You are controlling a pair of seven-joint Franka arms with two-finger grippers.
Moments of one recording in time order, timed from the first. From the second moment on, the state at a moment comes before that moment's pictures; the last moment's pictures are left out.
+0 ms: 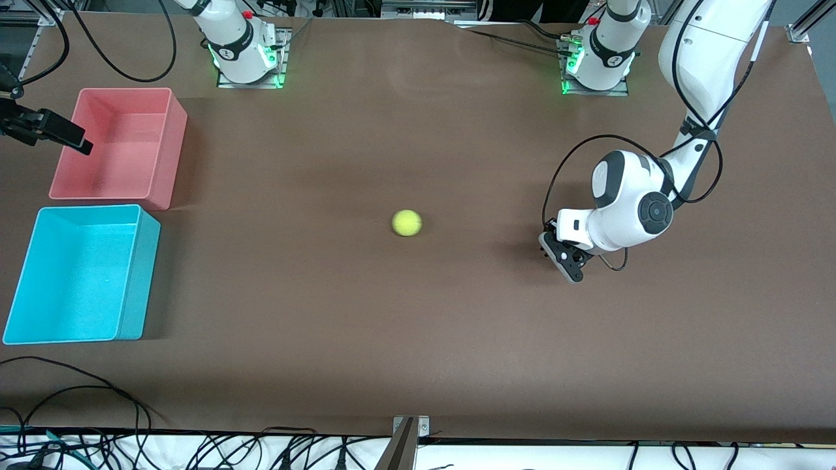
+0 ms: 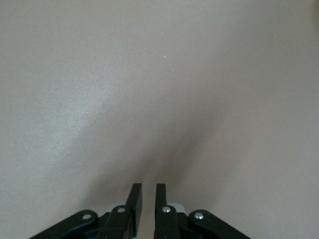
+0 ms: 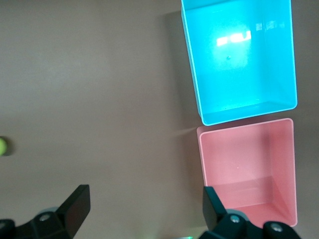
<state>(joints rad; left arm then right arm) -0.03 0.52 -0.23 -1.95 -0.23 2.42 0.83 0.03 -0.02 -0.10 -1.61 0.00 1.54 0.10</state>
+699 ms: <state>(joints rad) -0.01 0.51 -0.21 -1.98 -0.23 2.41 0.83 0.03 0.07 -0.10 -1.61 0.05 1.52 0.10</state>
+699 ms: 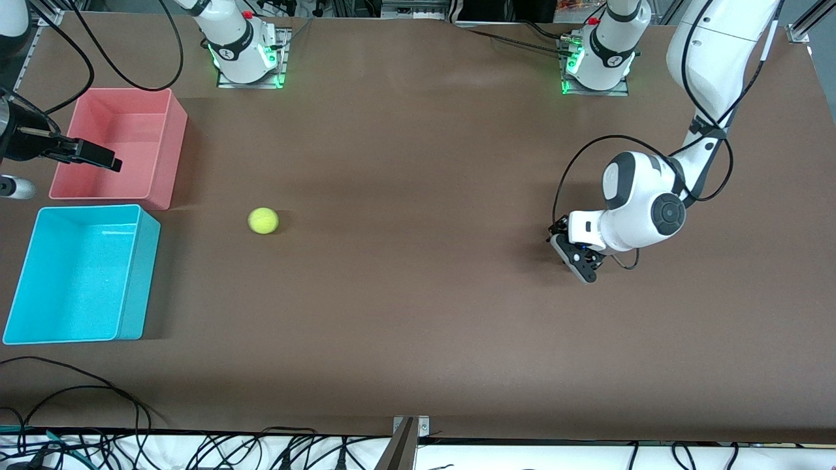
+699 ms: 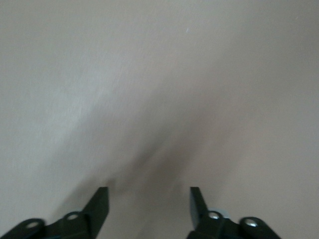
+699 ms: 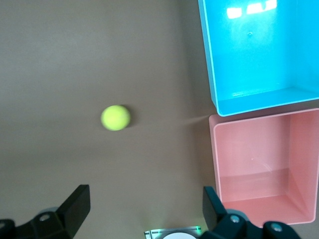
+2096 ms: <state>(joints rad) 0.05 0.12 0.06 -1.67 -0.12 1.84 0.69 0.03 0.43 -0.10 -1.69 0.00 1.81 0.10</state>
